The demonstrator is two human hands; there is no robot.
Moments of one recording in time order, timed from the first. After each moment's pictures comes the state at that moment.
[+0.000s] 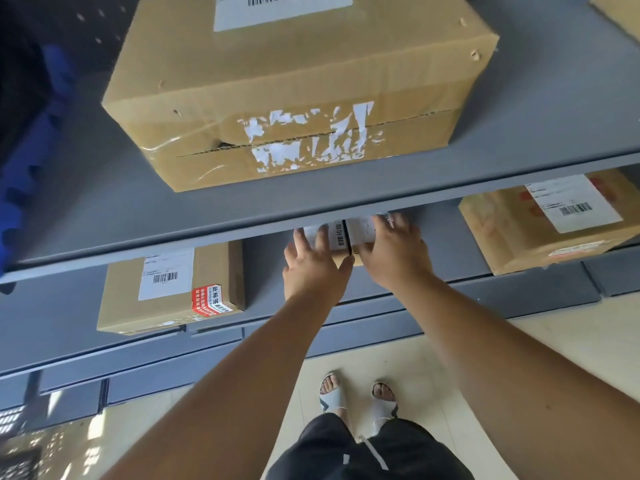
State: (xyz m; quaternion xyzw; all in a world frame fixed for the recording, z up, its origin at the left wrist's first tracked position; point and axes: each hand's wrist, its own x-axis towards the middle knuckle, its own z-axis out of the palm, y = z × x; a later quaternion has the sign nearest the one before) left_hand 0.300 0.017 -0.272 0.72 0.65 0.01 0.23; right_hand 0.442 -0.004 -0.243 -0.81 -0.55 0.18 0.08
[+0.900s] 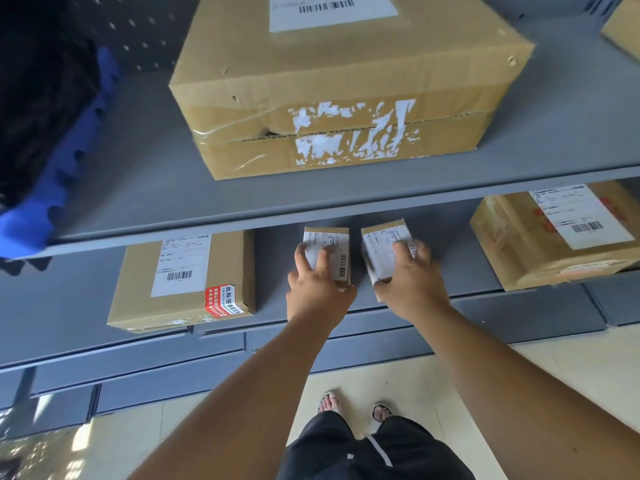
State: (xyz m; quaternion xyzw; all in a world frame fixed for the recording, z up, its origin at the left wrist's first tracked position) left_hand 0.274 0.002 -0.292 0.69 0.67 0.08 0.27; right_hand 0.436 -0.029 -0.272 -0.83 -0.51 0.21 0.07
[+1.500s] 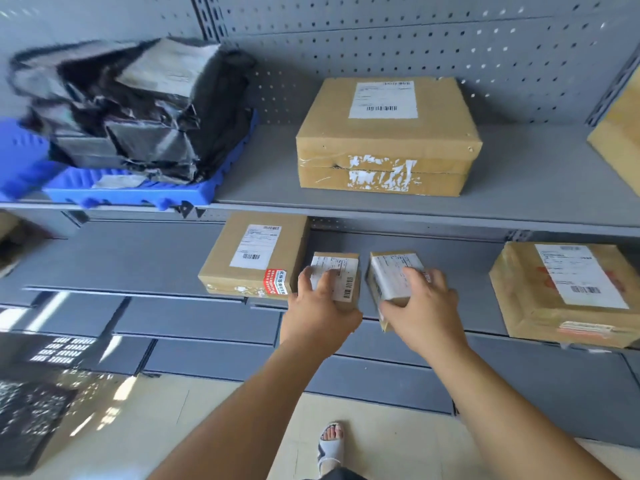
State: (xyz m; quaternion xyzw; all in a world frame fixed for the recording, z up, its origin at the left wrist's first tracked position) left_hand 0.240 -0.112 -0.172 0.63 0.72 0.14 0.26; right_hand 0.420 -0.116 -0.168 -0.77 -0.58 0.20 0.18
